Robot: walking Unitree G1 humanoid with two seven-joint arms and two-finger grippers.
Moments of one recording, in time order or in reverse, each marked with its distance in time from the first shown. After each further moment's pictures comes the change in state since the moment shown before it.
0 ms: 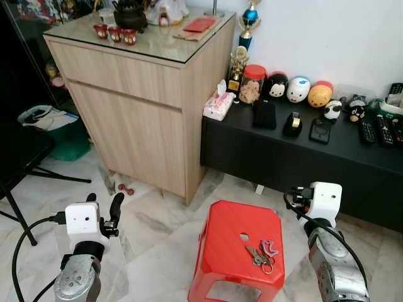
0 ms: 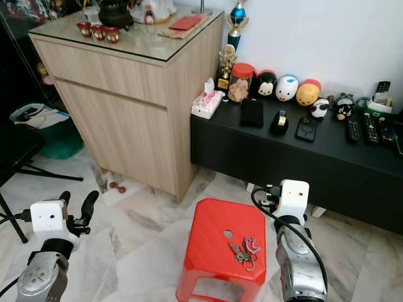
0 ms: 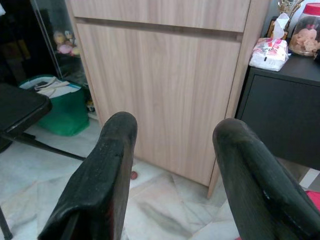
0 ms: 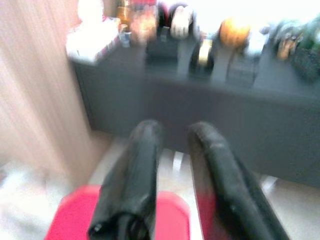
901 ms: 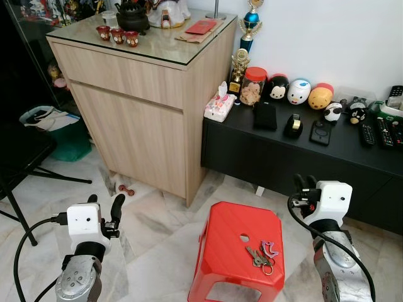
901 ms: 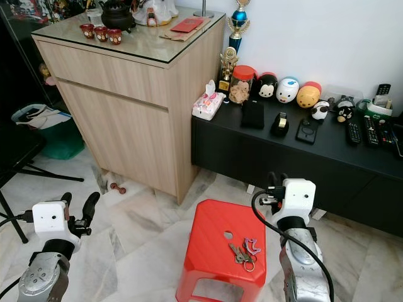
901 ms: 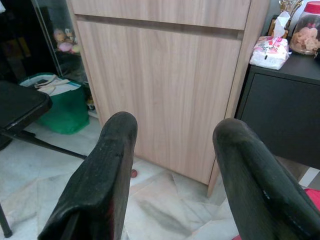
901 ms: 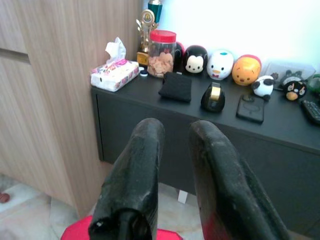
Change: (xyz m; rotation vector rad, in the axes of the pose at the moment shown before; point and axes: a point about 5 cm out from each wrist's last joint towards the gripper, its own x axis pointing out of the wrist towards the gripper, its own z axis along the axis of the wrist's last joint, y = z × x) left arm 0.001 -0.001 -0.003 -0.001 0.011 -0.003; right arm -0.010 0.003 0.005 -0.045 -0.096 0.068
